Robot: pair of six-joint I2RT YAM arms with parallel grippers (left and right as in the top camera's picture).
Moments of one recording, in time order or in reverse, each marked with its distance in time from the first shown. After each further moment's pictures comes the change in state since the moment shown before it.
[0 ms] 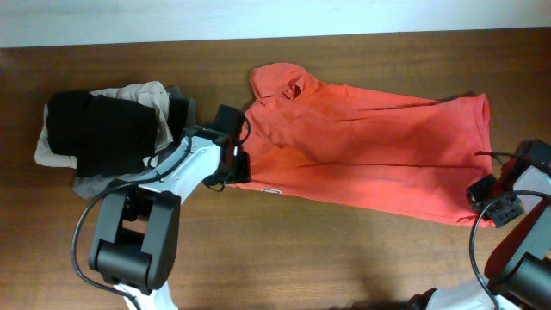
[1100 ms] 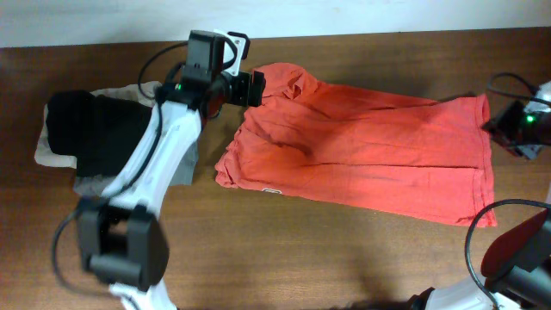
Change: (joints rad) left arm 0.068 0.012 0.431 0.216 0.177 0.318; right arm 0.088 0.011 0.607 -0.385 -0.428 -0.264
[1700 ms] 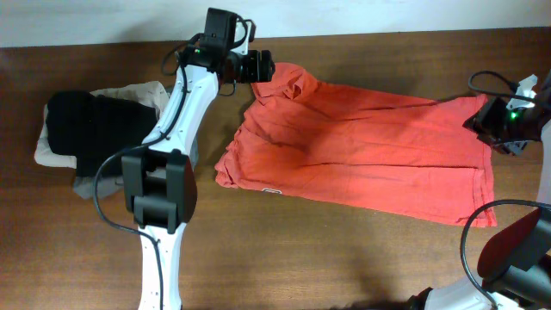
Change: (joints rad) left arm 0.026 0.452 0.517 -0.177 0.122 -0.209; right arm 0.055 0.000 0.000 -0.035 -0.001 -0.014
